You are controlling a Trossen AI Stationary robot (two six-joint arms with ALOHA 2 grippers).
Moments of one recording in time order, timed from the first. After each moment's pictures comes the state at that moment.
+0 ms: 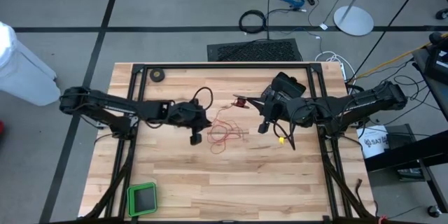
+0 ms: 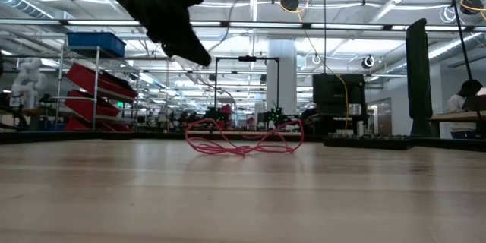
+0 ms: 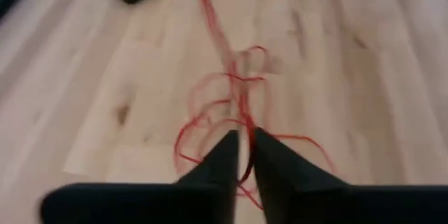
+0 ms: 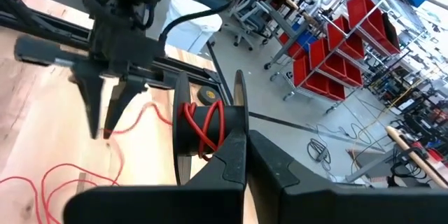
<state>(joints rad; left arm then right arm) -0.01 1.33 0.80 -0.15 -0.06 -0.10 0.22 1.16 1.02 -0.11 0.68 -0.38</state>
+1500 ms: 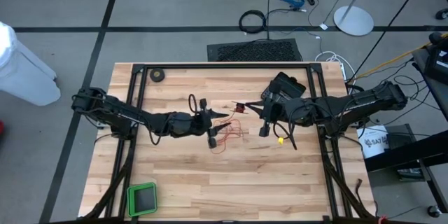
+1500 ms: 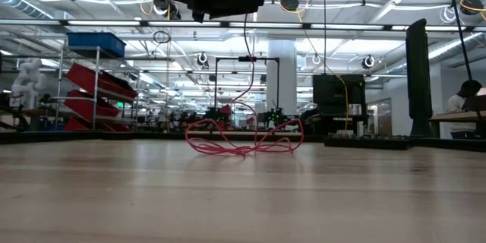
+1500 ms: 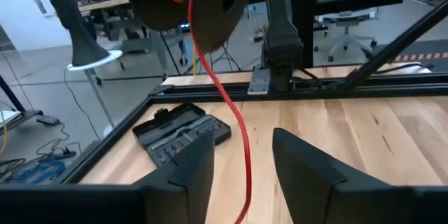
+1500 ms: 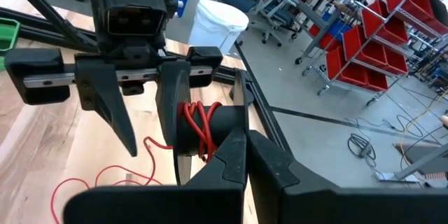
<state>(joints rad) -0.15 1.51 0.78 0.62 -0.40 0.12 0.21 1.16 1.02 -0.15 0.57 -0.24</state>
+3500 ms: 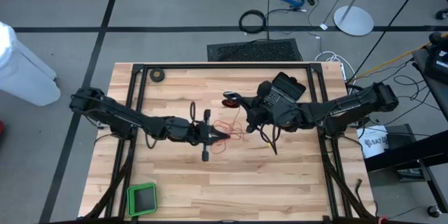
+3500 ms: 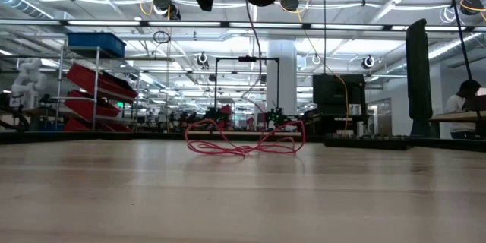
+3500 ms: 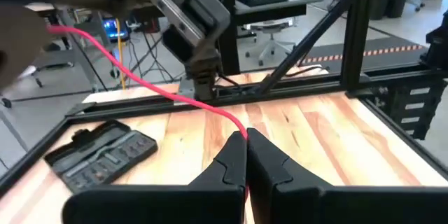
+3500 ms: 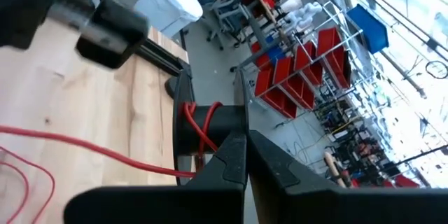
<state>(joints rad) -0.23 1.49 0.79 0.60 -0.19 0.11 0.20 1.32 1.02 0.11 0.76 -0.72</state>
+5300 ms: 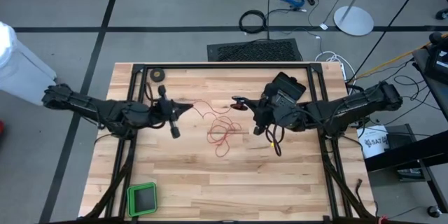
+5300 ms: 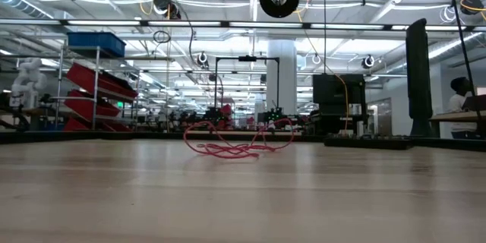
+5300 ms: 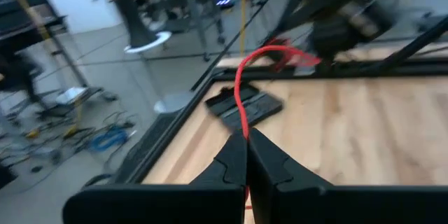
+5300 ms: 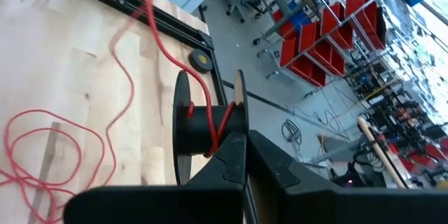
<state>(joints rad) -0.27 0.91 0.78 -0.09 -0.63 0.08 0.22 1.26 1.02 -0.15 0.77 -0.45</state>
